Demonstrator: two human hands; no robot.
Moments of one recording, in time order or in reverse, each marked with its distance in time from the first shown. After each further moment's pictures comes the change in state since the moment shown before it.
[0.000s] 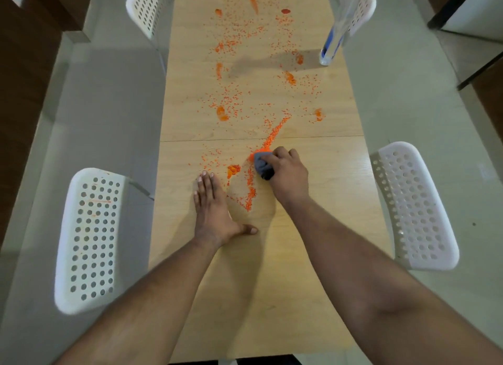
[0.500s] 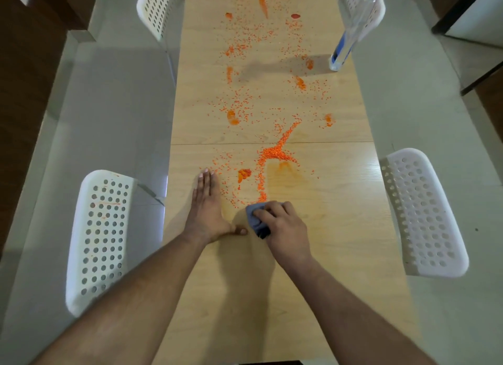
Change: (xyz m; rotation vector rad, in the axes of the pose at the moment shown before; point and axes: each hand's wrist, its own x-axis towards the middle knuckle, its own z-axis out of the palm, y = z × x) left_hand 0.019 -0.038 -0.031 0.051 -0.018 0.106; right_hand -0.106 -0.030 0.031 0.011 -0.065 -0.164
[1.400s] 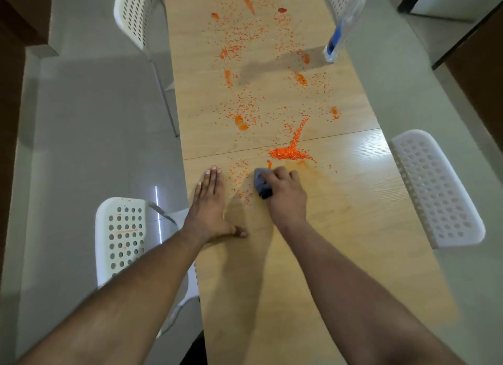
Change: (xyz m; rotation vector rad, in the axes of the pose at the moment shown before) left_hand 0.048 -0.067 -0.050 0.195 -0.139 0.234; right_hand 0.103 -0.066 0.008 -0.002 0.103 0.407
